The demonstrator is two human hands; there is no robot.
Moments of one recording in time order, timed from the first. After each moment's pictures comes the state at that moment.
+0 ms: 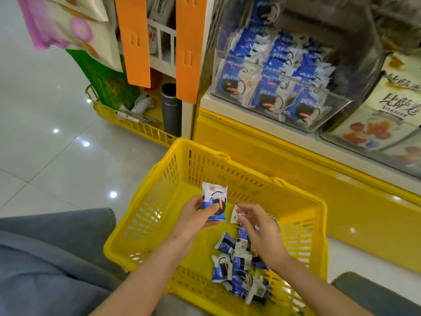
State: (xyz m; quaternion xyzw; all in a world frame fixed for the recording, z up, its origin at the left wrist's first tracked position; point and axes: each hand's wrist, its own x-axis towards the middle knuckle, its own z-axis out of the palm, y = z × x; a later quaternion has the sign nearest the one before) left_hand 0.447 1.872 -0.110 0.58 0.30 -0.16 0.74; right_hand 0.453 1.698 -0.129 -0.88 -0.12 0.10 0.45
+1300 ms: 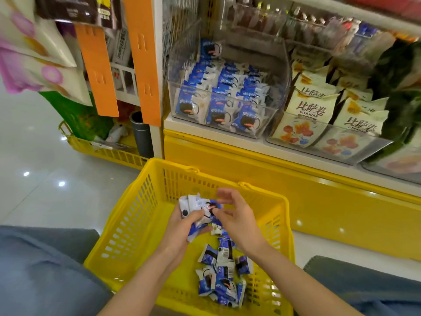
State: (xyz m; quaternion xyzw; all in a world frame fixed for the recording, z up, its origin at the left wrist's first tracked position) left_hand 0.431 1.845 -0.087 0.50 0.18 -0.11 0.84; right_hand 0.449 1.711 -0.054 -0.85 -0.03 0.07 0.52
